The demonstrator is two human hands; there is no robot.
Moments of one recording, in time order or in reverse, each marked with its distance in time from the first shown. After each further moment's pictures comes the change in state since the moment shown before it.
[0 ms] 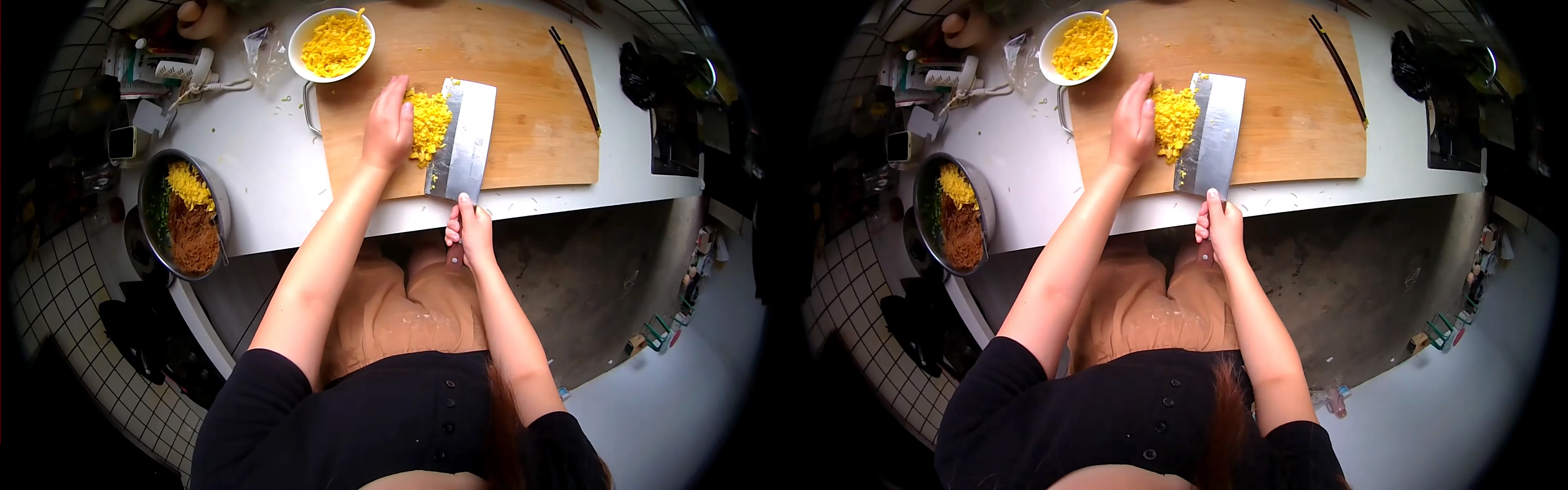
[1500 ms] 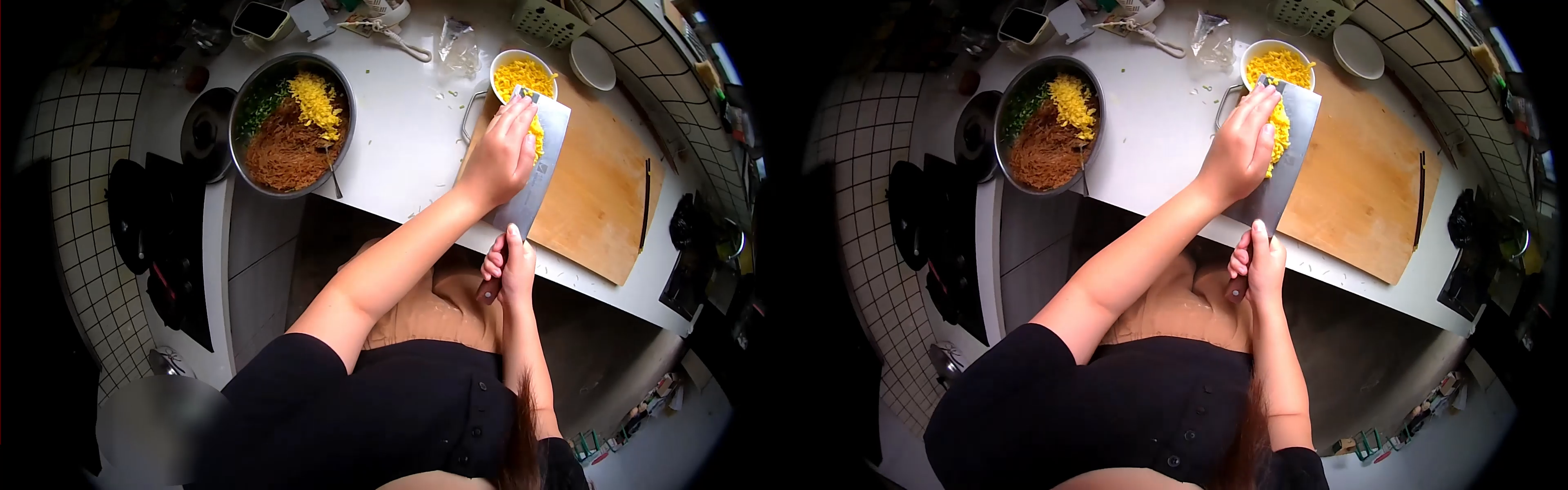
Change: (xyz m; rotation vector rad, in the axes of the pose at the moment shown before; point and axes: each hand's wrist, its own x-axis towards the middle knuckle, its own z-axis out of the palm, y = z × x) left_hand 0.003 0.075 -0.122 -0.009 0.310 0.025; right_hand -0.071 -0.038 0.125 -0.167 -0.260 0.046
